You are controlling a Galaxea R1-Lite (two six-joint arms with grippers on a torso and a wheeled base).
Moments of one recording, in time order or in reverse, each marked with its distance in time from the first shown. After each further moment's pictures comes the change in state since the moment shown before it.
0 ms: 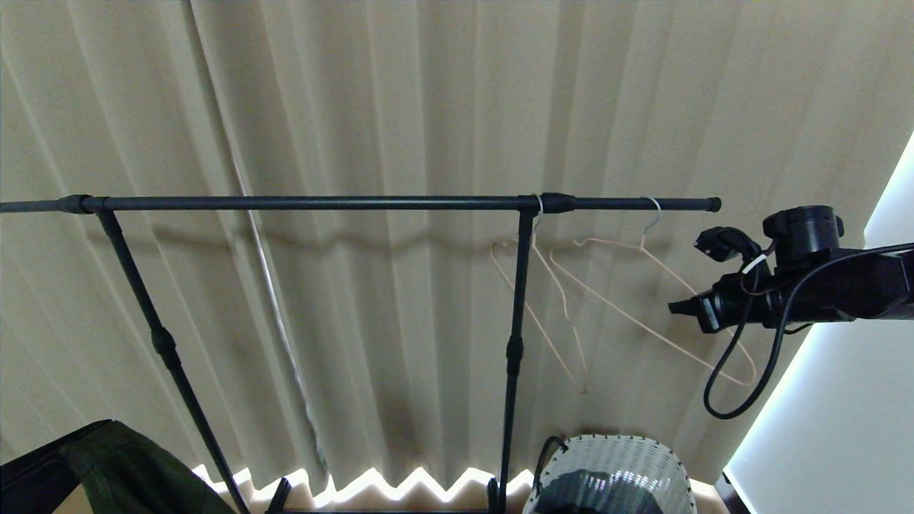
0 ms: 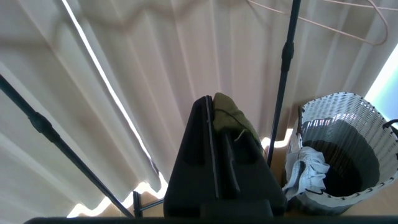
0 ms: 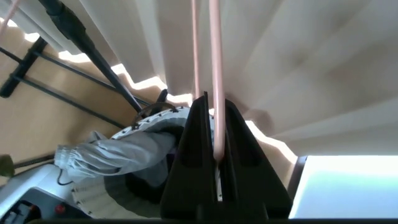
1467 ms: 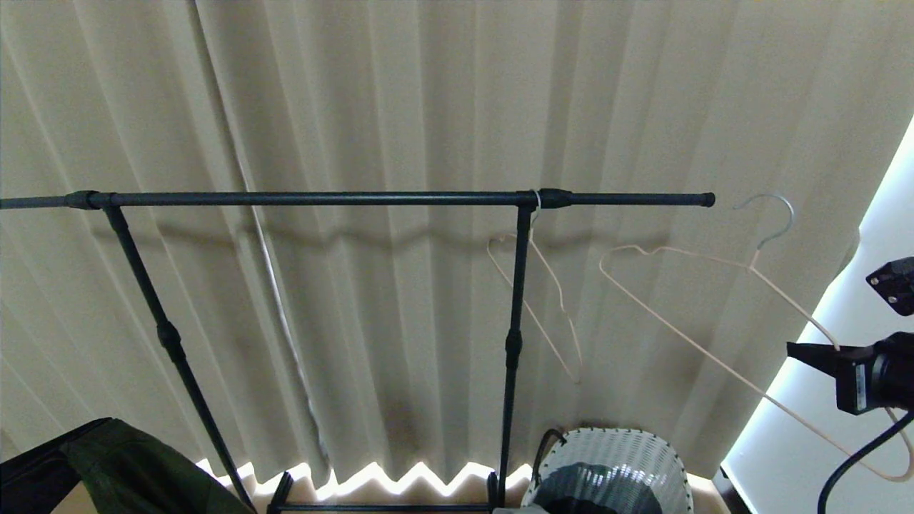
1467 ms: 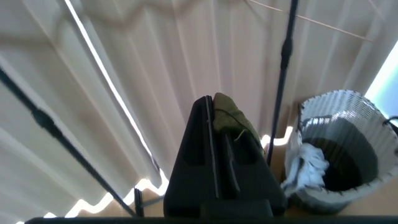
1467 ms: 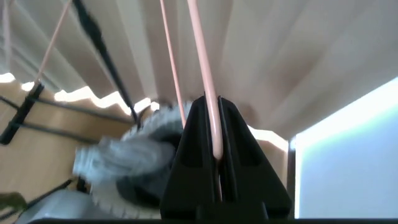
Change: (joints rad) left arm 0.001 0.000 -0.001 -0.001 0.001 0.005; right arm -0.120 -0.650 0.660 -0.223 -0.041 0.111
